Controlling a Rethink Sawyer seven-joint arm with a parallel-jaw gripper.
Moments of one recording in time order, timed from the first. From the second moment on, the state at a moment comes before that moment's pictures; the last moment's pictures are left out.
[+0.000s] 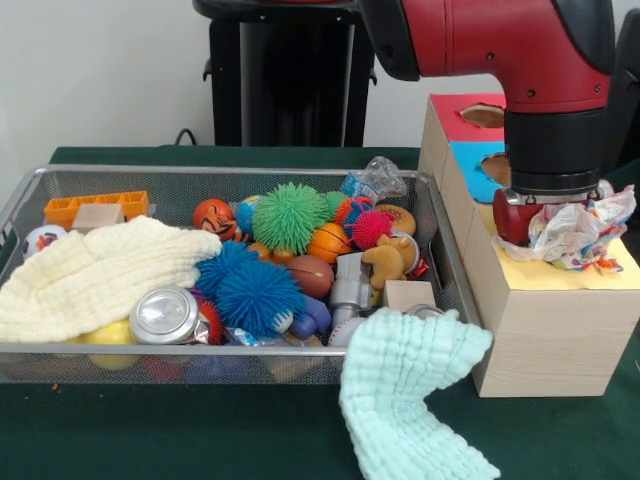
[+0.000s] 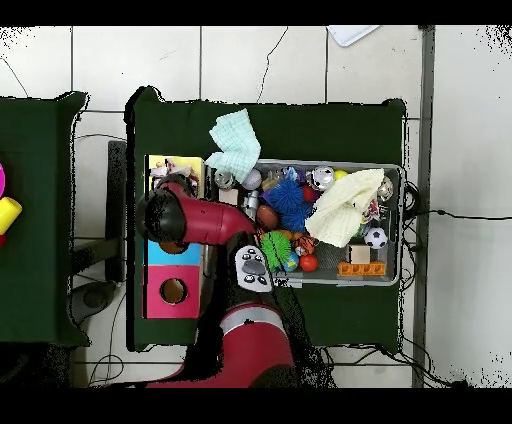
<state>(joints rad) -0.01 -0.47 0.08 1.61 0.21 0.07 1.57</state>
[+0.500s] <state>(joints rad) 0.03 -0.46 0.04 1.59 0.21 0.06 1.57</state>
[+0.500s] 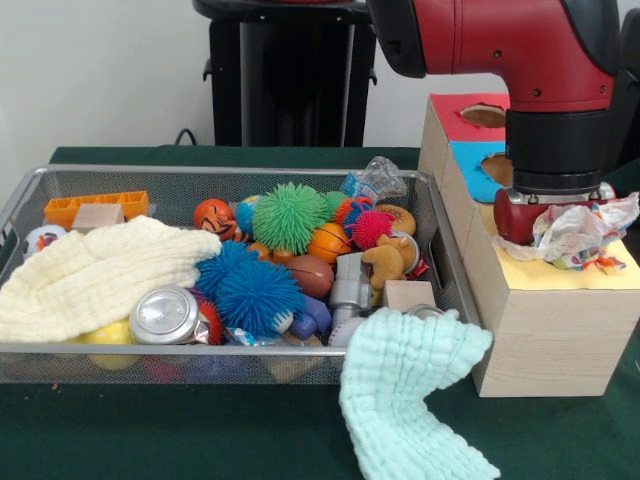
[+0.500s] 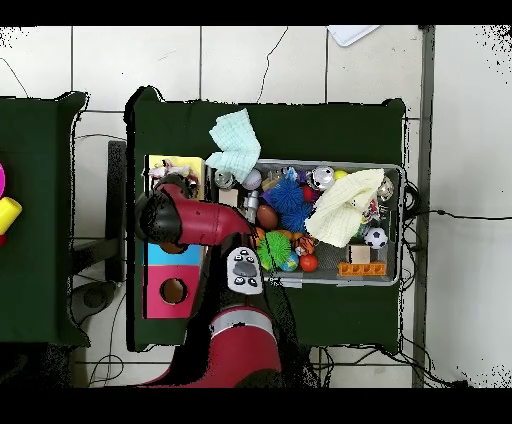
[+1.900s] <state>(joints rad) 0.07 -0.48 0.00 1.61 0.21 0.06 1.58</state>
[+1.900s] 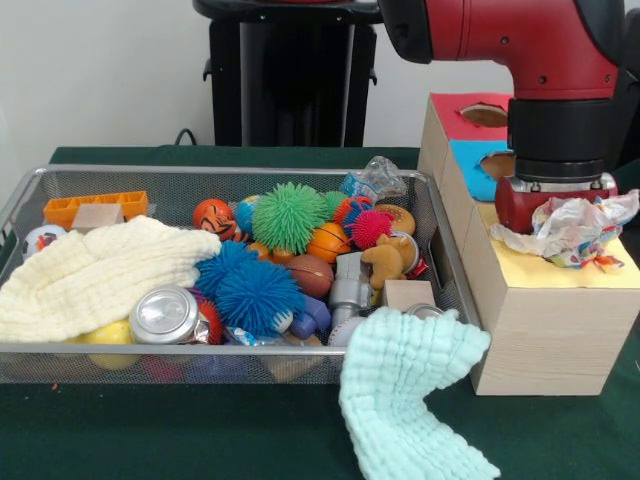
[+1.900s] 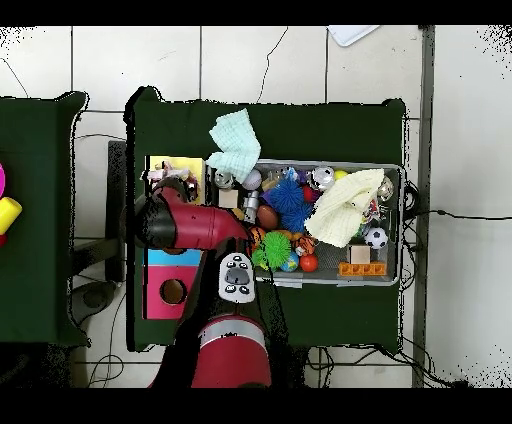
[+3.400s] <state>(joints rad) 0.10 -0.62 -0.05 1.68 0.21 0.20 1.58</state>
